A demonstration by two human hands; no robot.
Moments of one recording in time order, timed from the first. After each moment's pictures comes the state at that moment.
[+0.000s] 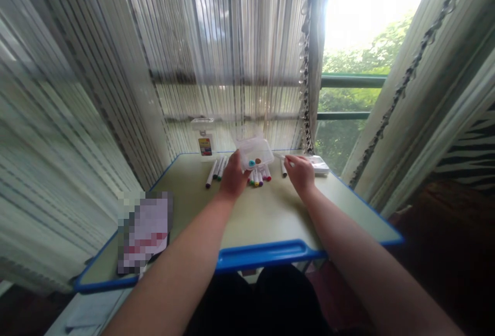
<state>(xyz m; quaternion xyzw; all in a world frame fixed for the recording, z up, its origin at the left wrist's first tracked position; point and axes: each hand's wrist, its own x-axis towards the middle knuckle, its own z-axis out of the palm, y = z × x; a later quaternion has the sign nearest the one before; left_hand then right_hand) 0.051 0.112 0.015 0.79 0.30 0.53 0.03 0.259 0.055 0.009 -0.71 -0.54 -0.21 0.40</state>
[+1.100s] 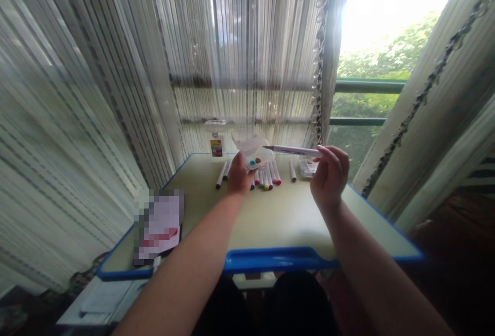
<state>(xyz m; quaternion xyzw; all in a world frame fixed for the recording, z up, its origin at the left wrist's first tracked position) 0.046 0.119 0.015 0.73 0.37 0.57 0.05 0.233 -0.007 0.050 -0.40 -0.57 -0.35 0.63</state>
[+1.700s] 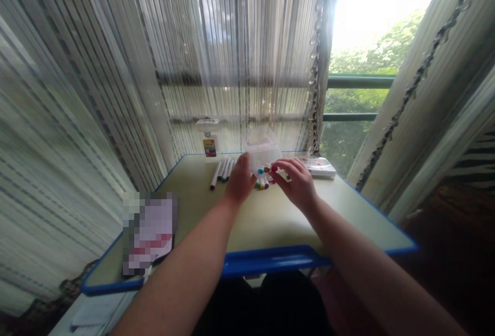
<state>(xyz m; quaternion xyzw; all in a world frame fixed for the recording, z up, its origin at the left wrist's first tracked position) 0.051 0.108 0.012 0.81 0.29 0.51 -0.05 0.202 0.003 0.043 -0.35 -0.72 -0.27 0.53</state>
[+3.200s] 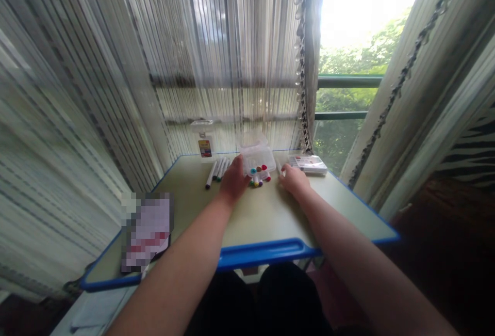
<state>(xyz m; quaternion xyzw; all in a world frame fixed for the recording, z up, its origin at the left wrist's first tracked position) 0.051 0.105 0.011 0.81 0.35 0.47 -0.02 0.251 0.047 0.006 -0.78 -0.56 -0.05 0.26</state>
